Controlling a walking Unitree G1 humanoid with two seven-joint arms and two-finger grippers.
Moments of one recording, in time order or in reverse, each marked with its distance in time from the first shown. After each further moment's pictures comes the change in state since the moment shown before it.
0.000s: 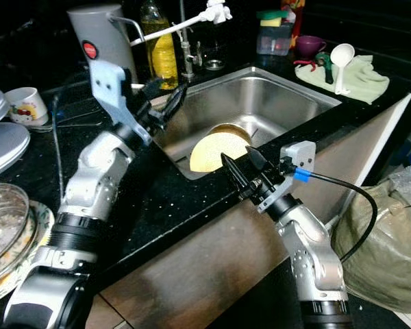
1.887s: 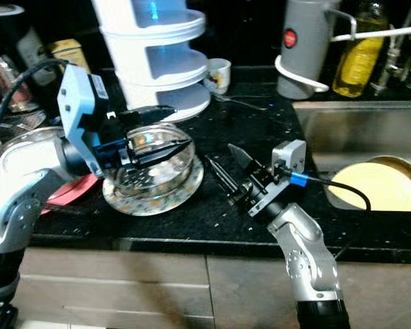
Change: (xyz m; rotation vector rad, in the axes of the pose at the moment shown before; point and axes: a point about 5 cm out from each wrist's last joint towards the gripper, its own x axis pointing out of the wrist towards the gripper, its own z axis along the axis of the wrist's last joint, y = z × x) left arm -0.053 -0.019 0.053 0.192 0.271 -0.559; right arm 0.007 0.017 0.002 0.031 -0.033 0.147
